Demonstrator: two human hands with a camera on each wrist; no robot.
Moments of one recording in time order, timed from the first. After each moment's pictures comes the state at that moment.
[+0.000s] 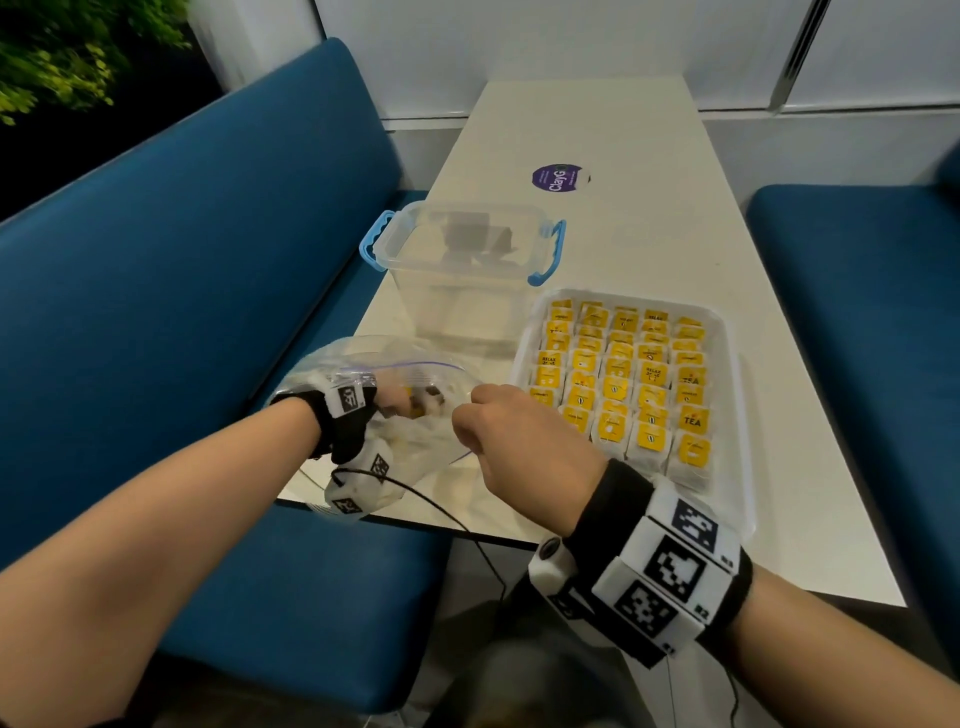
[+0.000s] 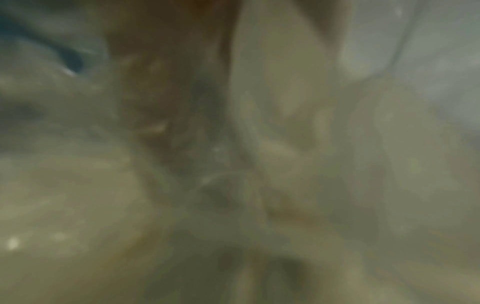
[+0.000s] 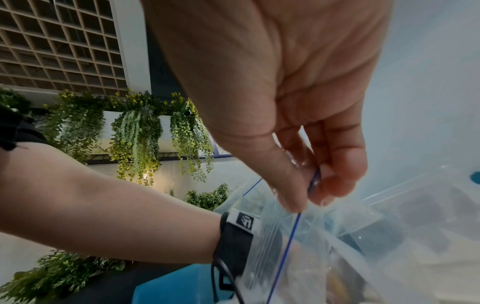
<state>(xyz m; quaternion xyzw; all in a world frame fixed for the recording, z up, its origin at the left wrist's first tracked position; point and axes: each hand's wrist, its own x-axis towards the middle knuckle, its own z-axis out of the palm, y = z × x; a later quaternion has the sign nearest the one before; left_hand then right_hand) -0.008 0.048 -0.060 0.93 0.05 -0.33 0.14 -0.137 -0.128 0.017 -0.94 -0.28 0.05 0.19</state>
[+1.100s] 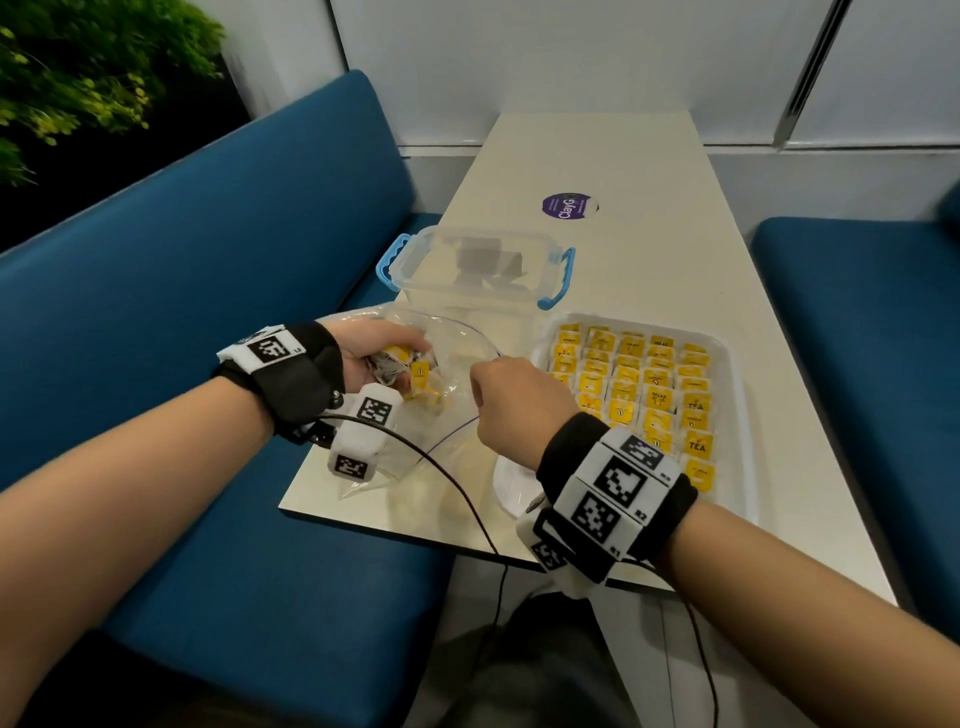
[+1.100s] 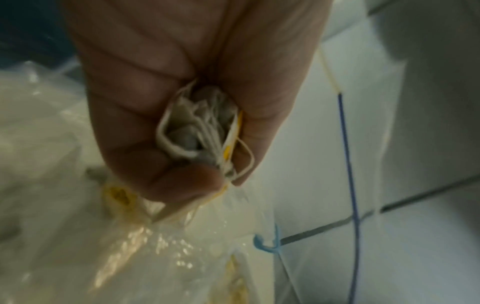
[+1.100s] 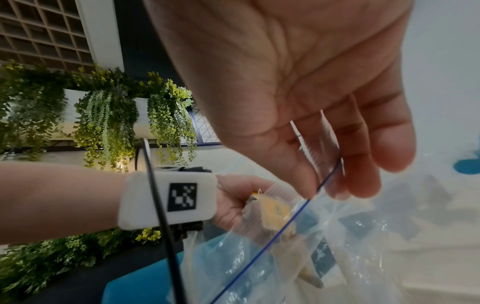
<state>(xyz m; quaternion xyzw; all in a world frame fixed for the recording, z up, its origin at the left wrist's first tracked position) -0.012 0.062 0.018 0.67 0.29 -0.33 0.60 -0.098 -0.116 0.028 -0.97 -0.18 0.07 0.17</state>
